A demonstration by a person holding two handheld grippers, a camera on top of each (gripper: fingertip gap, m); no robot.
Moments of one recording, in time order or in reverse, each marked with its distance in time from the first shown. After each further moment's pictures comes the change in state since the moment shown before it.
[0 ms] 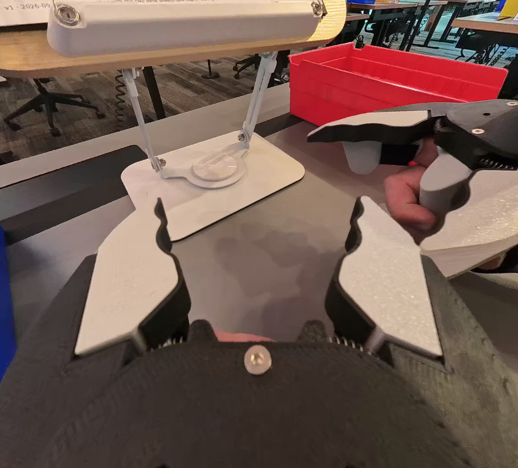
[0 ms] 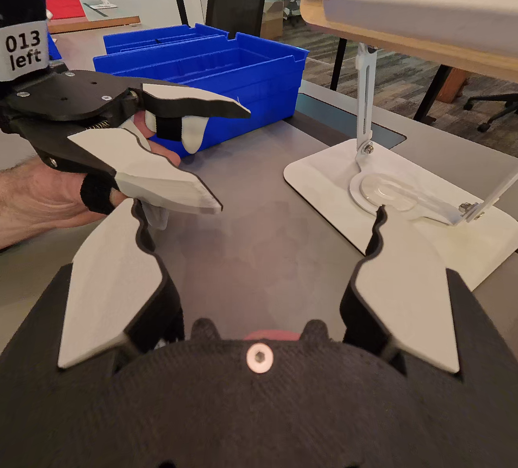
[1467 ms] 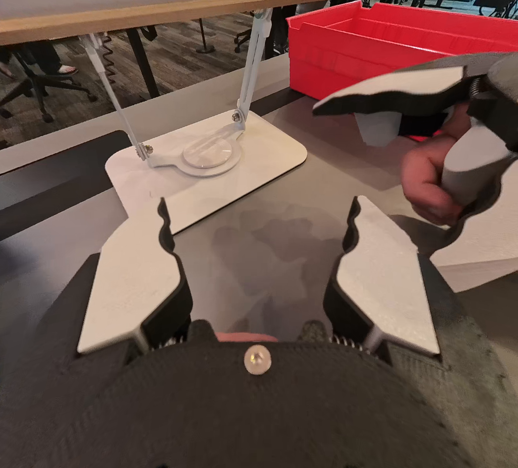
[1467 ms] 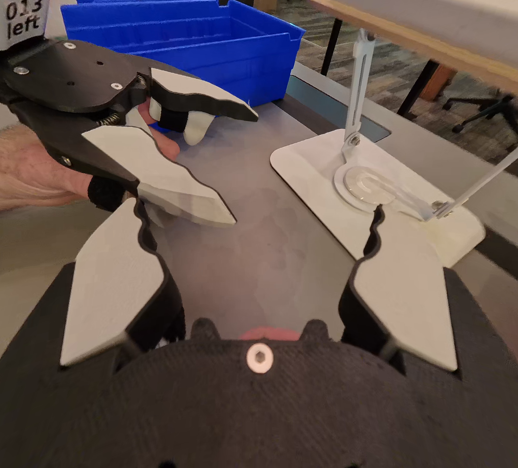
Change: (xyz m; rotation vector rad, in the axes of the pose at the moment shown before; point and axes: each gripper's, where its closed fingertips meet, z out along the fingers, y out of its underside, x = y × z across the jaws) left arm 0.004 0.018 0.019 -0.086 0.005 0.033; right arm 0.011 0.008 -0.003 -0.080 0.049 -0.120
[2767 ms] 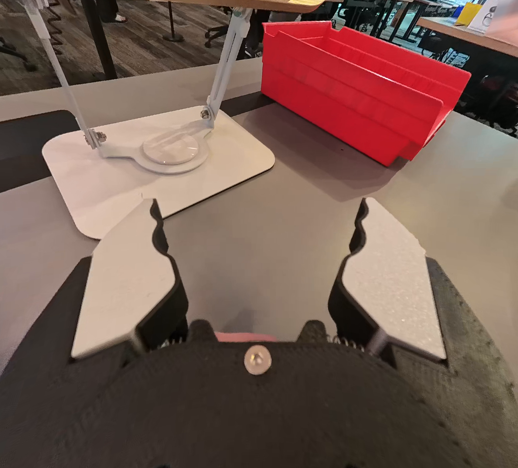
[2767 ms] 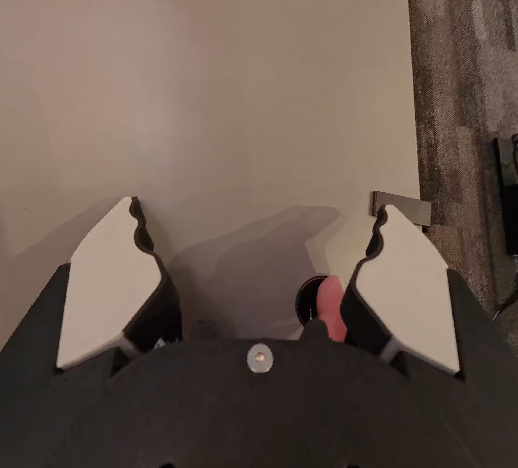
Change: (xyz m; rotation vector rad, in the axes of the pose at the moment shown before) left arm 0.020 -0.009 0.001 0.006 0.114 -0.151; right arm 0.111 0.276 -0.505 -0.596 0.756 0.456
